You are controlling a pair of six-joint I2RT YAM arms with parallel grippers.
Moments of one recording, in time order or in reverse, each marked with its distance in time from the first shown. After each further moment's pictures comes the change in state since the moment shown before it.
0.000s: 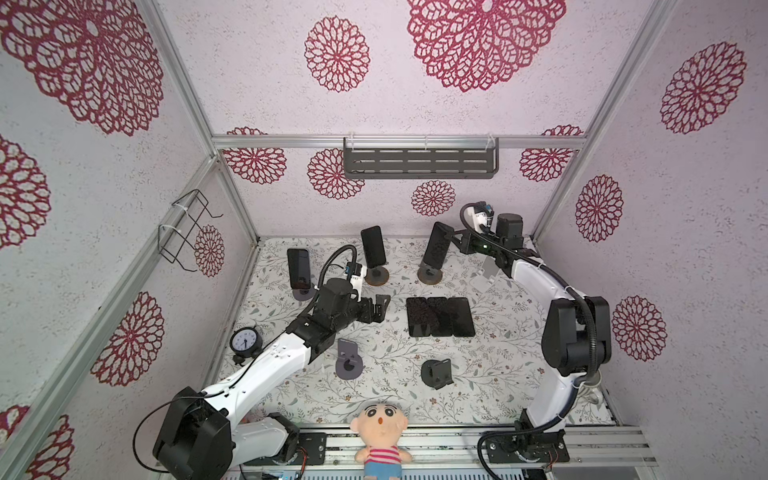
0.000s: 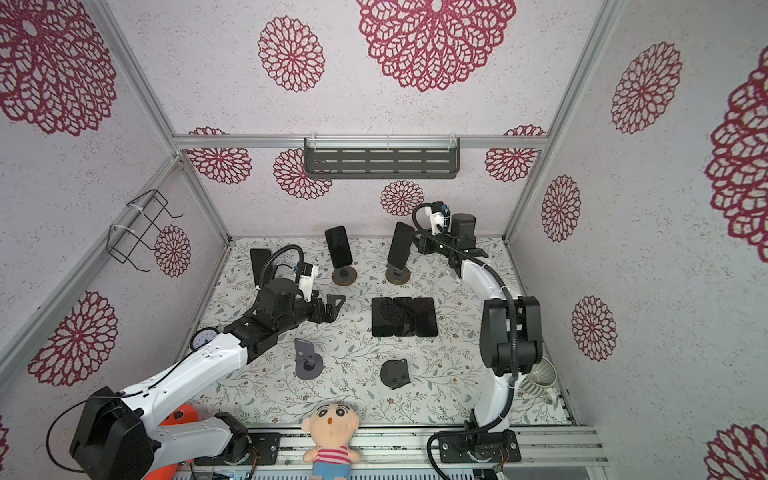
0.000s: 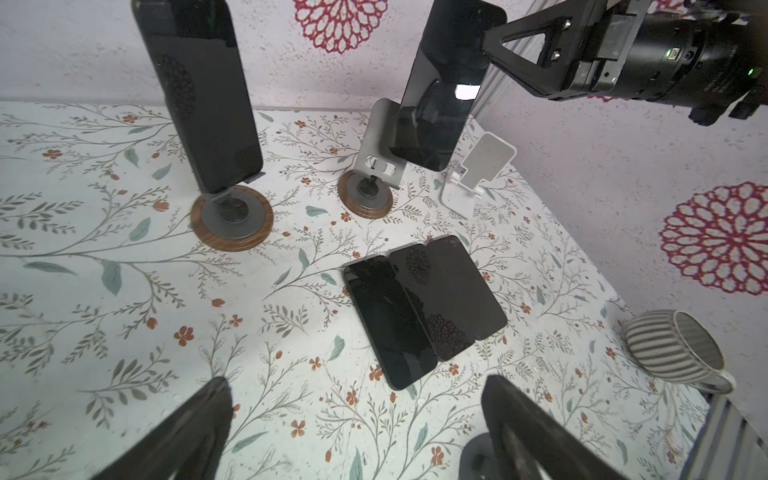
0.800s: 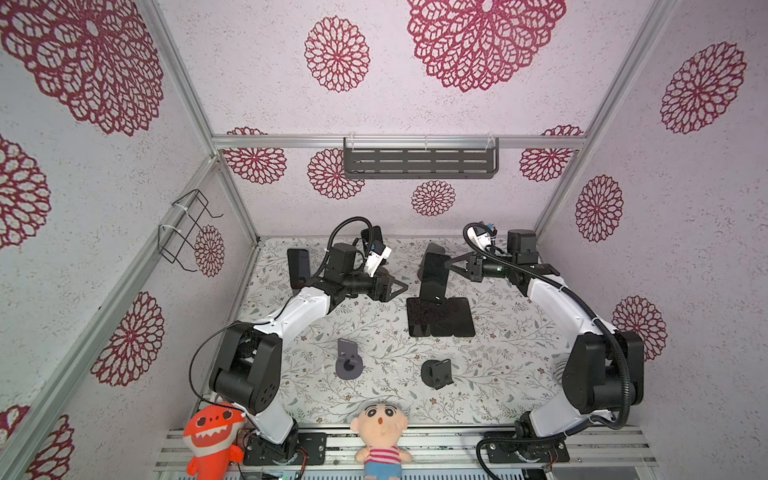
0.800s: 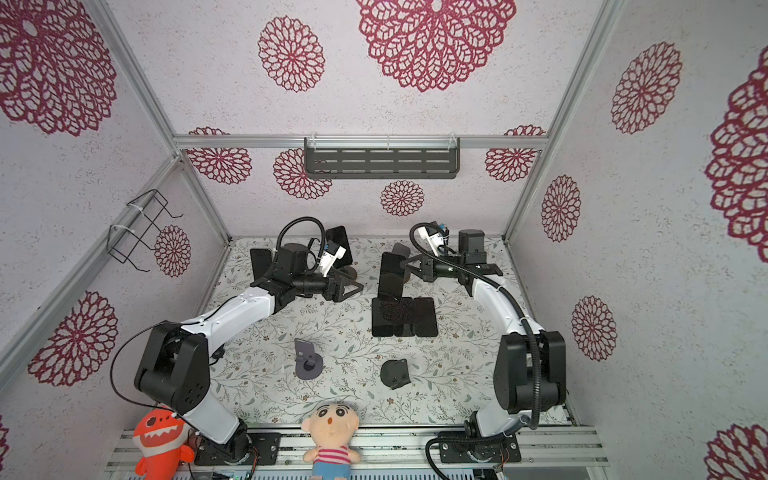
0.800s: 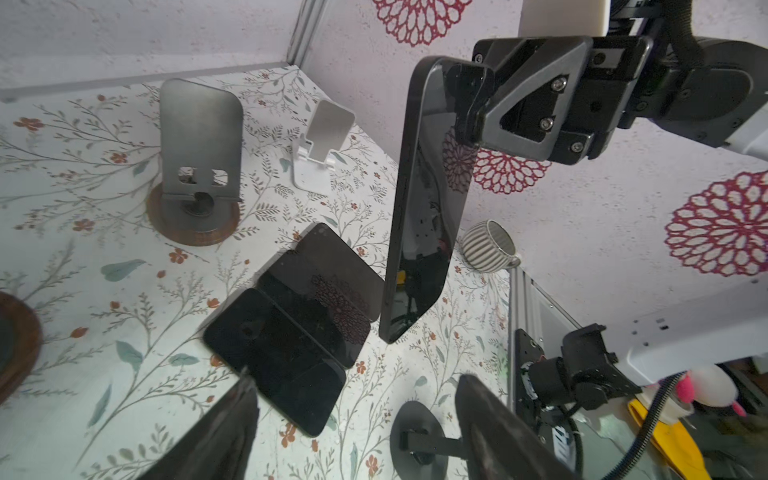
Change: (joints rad) left arm 0.152 0.434 0.326 0.031 0.740 0.192; right arm -0.002 -0.253 -0.203 -0.241 -0.413 -0.175
